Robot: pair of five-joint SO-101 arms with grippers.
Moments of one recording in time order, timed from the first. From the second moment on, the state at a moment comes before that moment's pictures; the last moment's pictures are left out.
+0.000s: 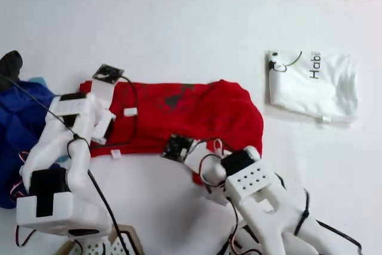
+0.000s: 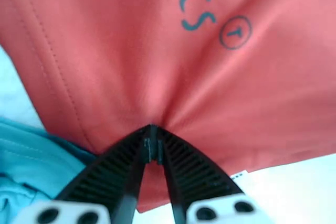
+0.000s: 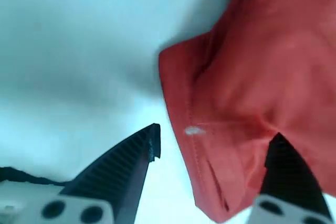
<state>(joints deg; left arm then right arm) -15.3 1.4 38.2 54.5 -23.3 -33.7 -40.0 66.8 67.8 39.3</state>
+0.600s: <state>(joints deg) -15.3 1.4 38.2 54.5 -23.3 -30.8 -16.0 60.7 59.7 41.0</state>
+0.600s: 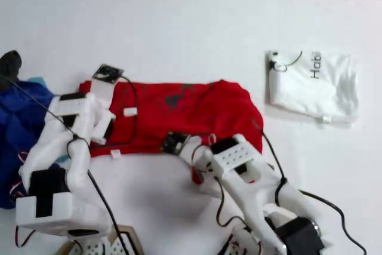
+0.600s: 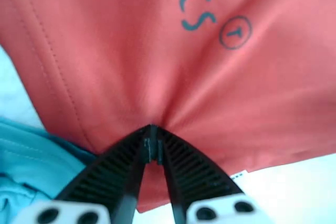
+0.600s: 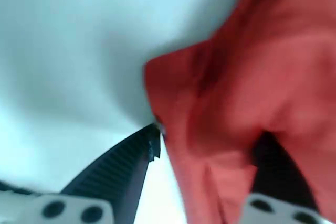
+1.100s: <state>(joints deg) -15.3 1.4 38.2 54.5 -23.3 -25.9 -13.7 51.6 65.6 47.4</state>
